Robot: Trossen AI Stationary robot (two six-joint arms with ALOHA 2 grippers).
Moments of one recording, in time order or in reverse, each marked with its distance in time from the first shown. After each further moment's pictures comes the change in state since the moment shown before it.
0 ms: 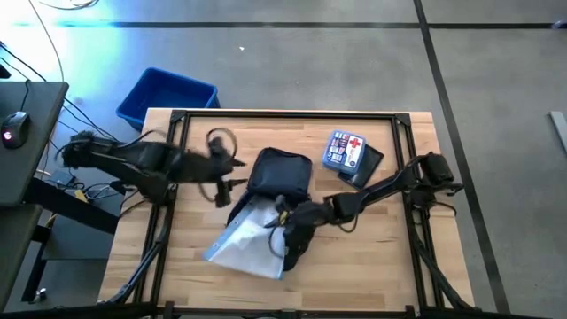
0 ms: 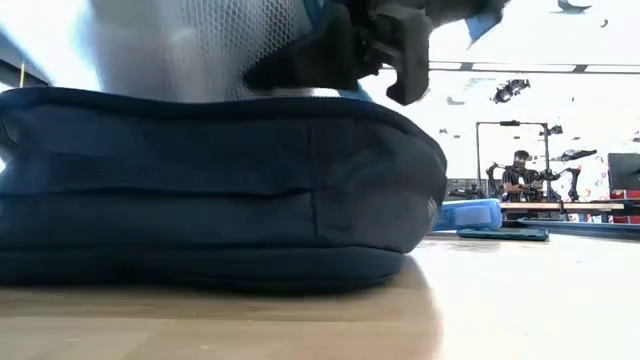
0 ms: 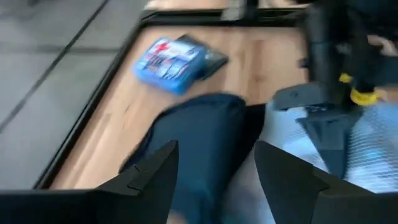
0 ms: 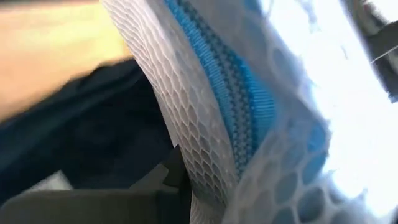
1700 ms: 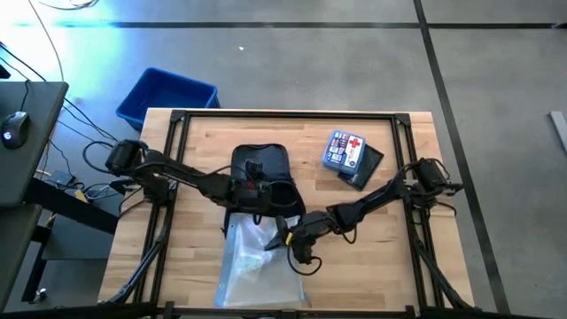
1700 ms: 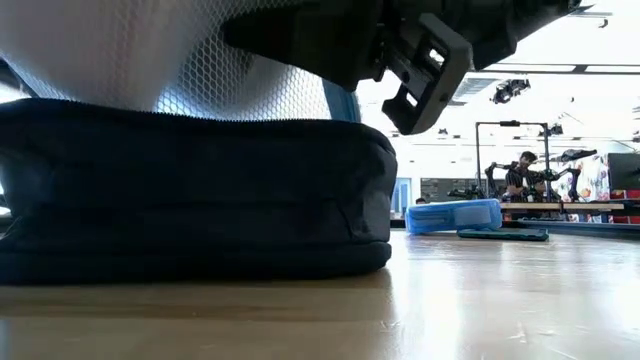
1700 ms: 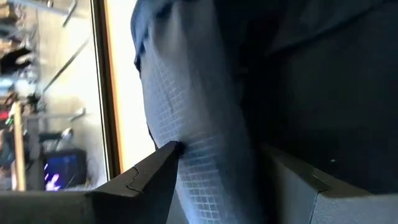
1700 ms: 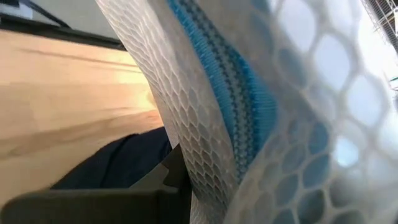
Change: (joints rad) left arm -0.009 0.542 -0.153 0.166 -0.362 0.337; right arm 0.073 0.082 -0.053 0.263 -0.119 -0.325
